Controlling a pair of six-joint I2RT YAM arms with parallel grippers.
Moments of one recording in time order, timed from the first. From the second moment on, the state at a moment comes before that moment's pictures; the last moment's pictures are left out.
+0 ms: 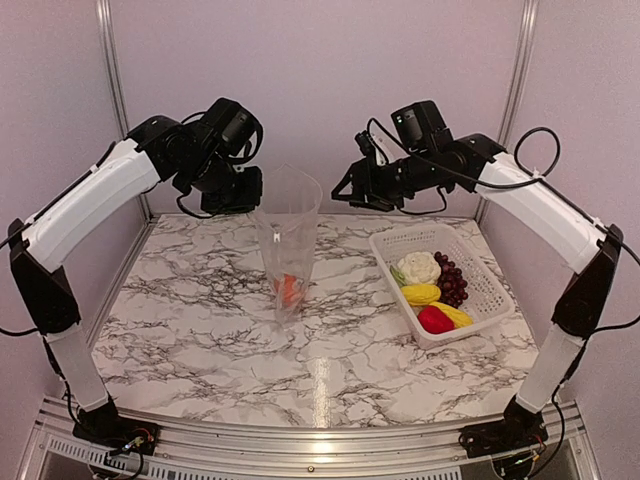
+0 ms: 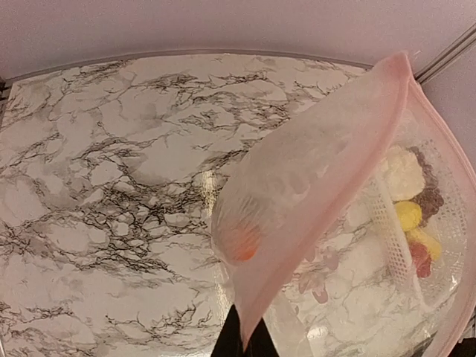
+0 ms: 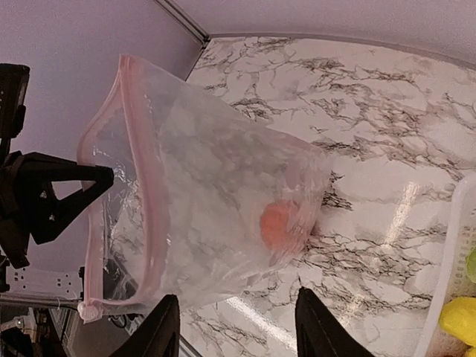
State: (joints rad) left arm -0.79 1.80 2.08 -1.17 -0.26 -0.63; right arm 0.68 1.75 1.92 -0.80 -0.31 0.51
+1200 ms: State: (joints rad) left arm -0.77 1.76 1.89 -0.82 0.11 -0.41; right arm 0.40 1.49 1.38 -0.77 -0.25 0.32
